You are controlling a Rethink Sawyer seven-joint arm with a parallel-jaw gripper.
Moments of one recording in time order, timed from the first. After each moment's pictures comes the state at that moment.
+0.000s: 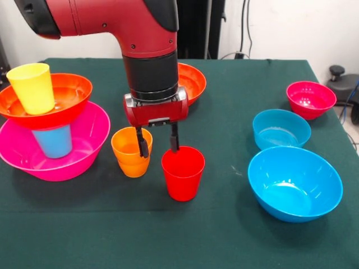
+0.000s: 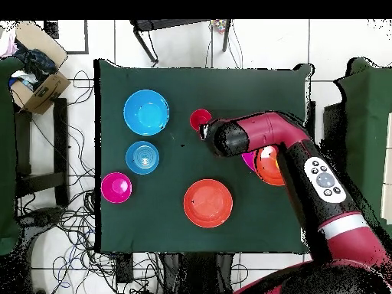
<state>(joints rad) -0.78 -0.46 0.75 1.51 -0.85 0.69 1.85</state>
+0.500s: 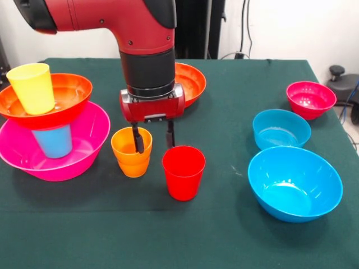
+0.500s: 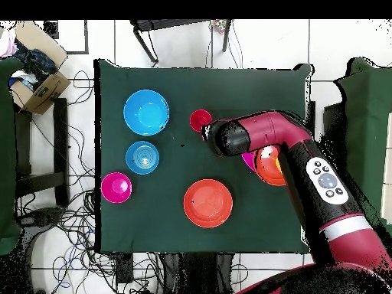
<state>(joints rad) -0.78 -0.48 0.75 1.52 -0.85 0.72 1.85</state>
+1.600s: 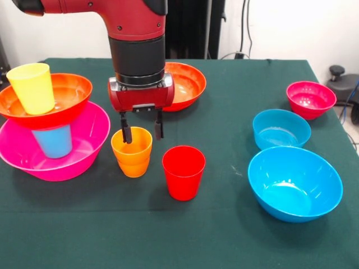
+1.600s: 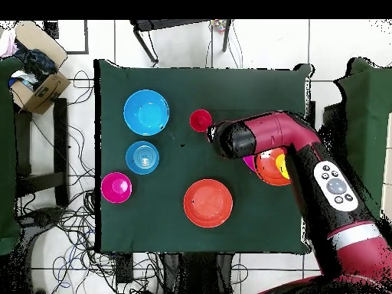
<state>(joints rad) -0.80 -0.52 0.74 1.54 -0.85 0.74 1.85</state>
